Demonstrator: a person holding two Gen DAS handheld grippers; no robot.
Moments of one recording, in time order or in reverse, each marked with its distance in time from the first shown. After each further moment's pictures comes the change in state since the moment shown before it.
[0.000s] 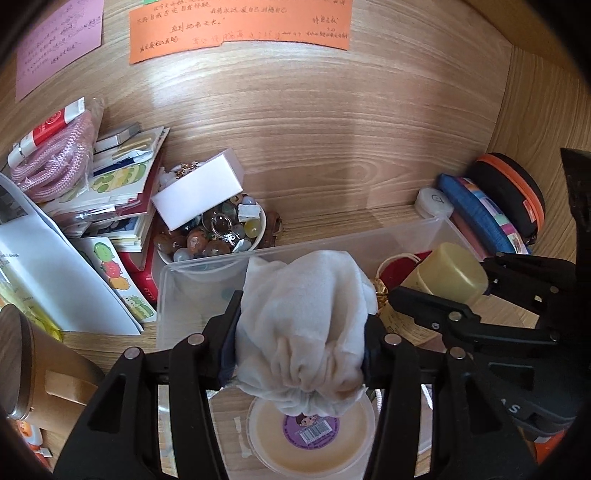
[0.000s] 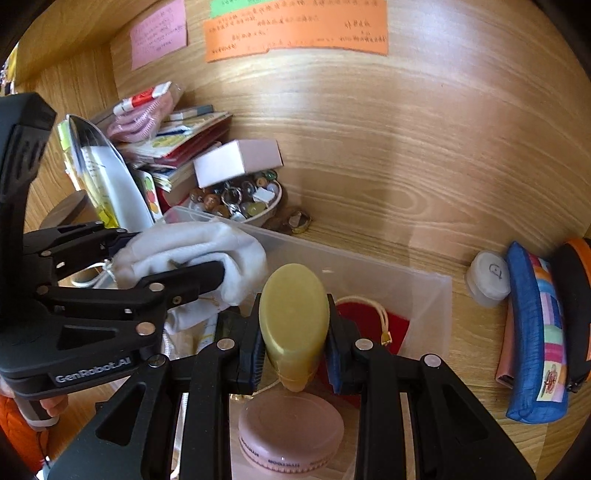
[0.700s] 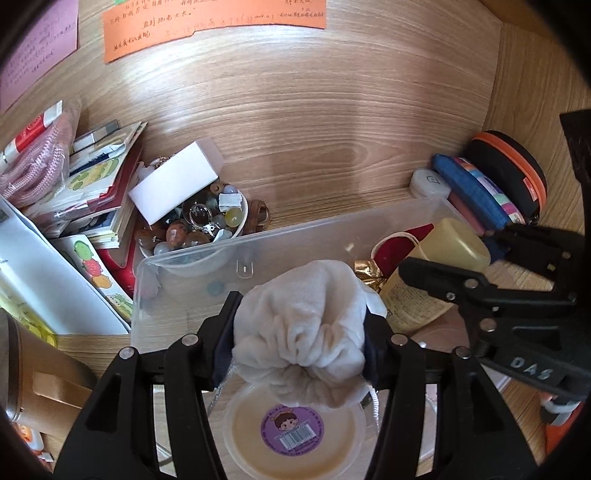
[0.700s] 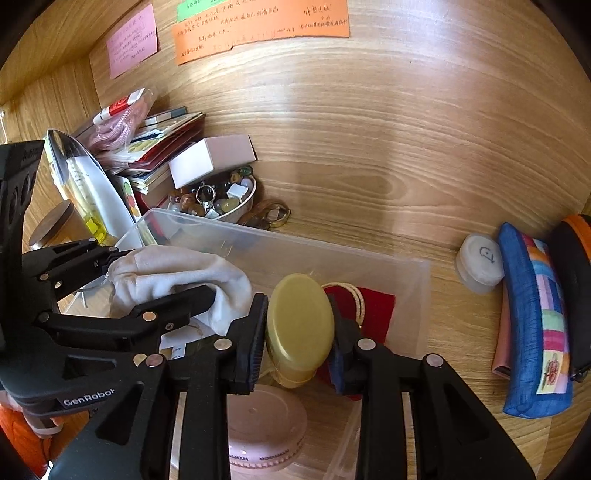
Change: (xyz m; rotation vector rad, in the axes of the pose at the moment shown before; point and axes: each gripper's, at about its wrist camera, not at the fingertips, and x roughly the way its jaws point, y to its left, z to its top) left arm 0.011 -0.012 -0.006 0.055 0.023 0.014; right arm 0.002 -0.023 0.000 0.043 0.005 -0.003
